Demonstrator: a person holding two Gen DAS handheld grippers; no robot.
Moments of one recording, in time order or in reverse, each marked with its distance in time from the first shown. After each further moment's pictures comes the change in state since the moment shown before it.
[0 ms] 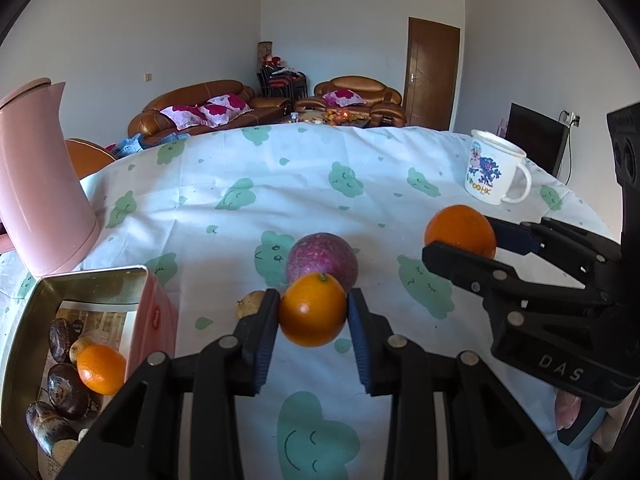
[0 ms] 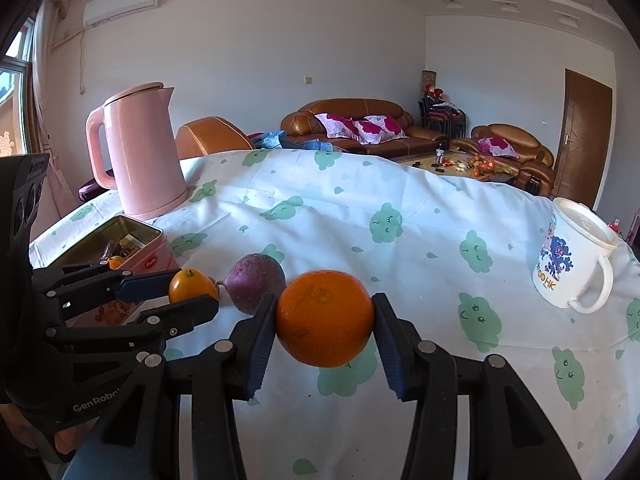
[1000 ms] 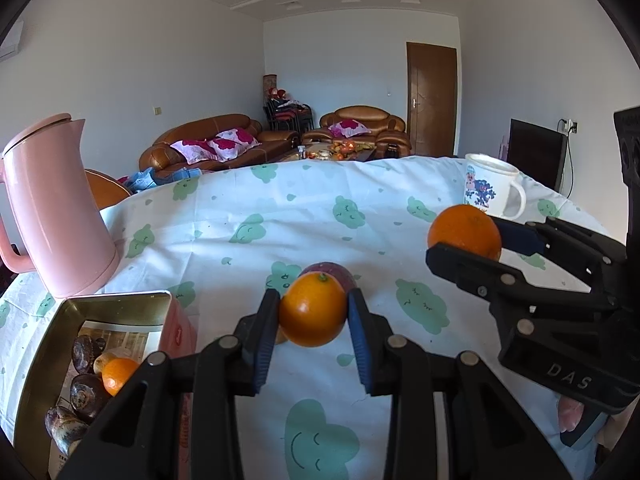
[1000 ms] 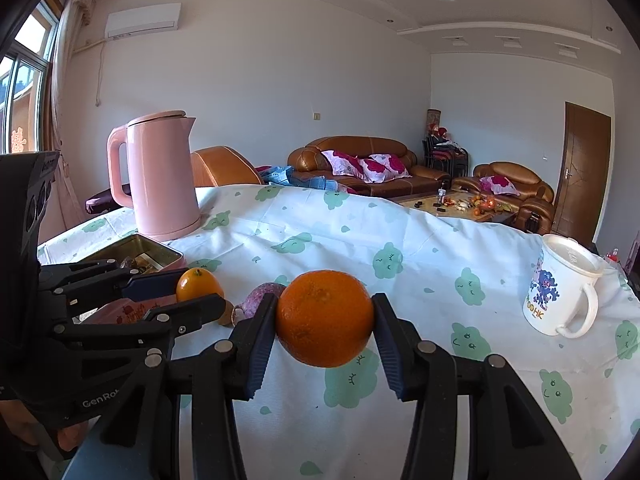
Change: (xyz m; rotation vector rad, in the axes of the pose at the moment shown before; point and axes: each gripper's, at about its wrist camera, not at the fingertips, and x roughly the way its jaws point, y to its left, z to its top) left arm -0.025 -0.005 -0.004 0.031 -0.131 0.043; right arm -0.026 0.009 -0.003 -0.052 -0.144 0.003
